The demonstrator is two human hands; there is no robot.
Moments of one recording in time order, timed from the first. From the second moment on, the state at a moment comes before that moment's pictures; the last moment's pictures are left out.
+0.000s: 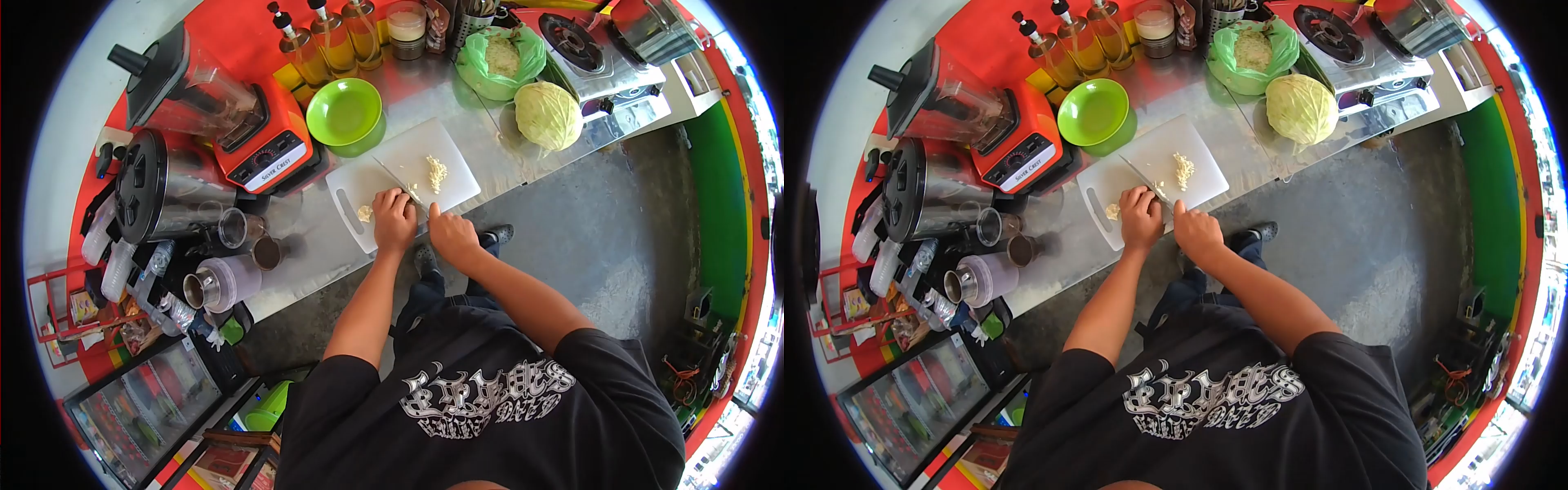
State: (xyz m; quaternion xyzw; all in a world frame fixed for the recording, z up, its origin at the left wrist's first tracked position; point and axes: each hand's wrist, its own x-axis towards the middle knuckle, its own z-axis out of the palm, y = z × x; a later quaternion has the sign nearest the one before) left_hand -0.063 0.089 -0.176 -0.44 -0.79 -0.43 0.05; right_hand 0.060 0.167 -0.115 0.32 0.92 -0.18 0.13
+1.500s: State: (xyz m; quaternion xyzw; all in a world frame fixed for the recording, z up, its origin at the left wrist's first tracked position) left_hand -0.031 0.109 -0.140 -0.31 -0.93 -0.21 0.00; right_hand 0.059 0.205 -0.103 0.18 0.93 -0.26 0.19
